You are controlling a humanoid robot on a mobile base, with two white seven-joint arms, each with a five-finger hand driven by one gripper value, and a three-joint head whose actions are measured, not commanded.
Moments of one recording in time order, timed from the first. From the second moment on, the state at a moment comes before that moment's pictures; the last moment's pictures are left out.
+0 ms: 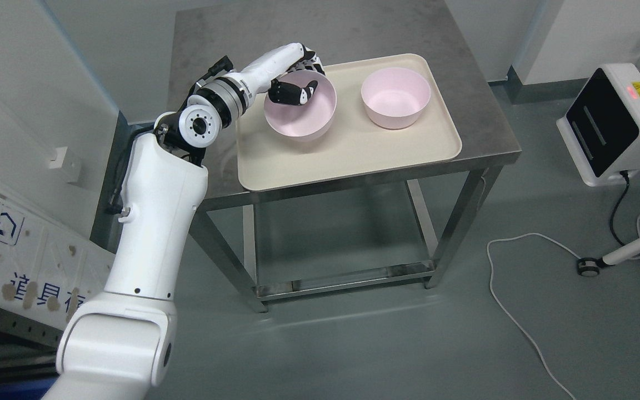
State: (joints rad) left arm -0.99 0.05 -0.22 -1.05 -0.68 -0.12 -0.60; right arm 0.04 0.00 0.00 -0.04 0.00 -0.18 0.00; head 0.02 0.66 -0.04
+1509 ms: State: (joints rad) left arm -1.25 0.00 -0.76 -0.82 -0.40 -0.06 -0.11; right arm 0.04 0.00 0.00 -0.04 0.00 -0.18 0.00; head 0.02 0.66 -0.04
